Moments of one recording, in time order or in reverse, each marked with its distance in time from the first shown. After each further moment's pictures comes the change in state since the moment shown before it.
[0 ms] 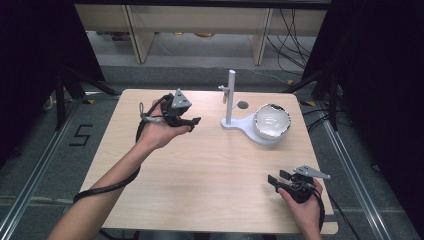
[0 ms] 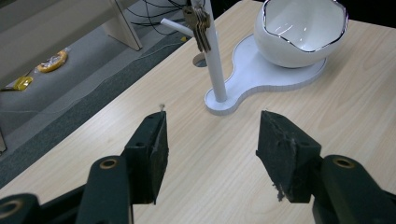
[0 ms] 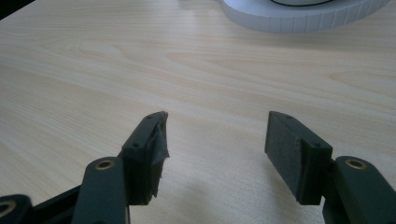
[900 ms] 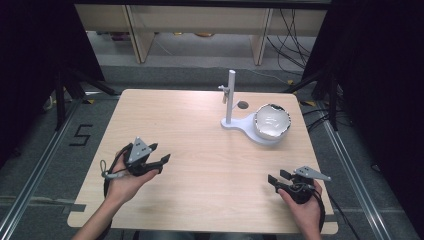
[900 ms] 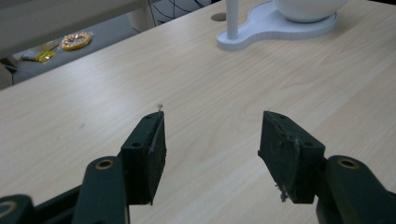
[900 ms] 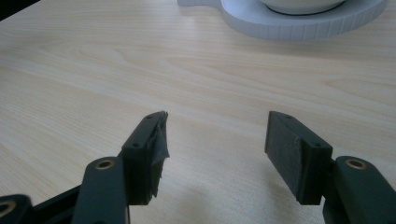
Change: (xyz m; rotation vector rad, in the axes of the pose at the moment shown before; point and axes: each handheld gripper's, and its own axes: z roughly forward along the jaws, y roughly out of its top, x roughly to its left) left arm -0.029 -0.153 -0.049 -0.124 0.086 -0.166; right arm -0.001 -0.001 -0.001 -0.045 -0.002 -0.059
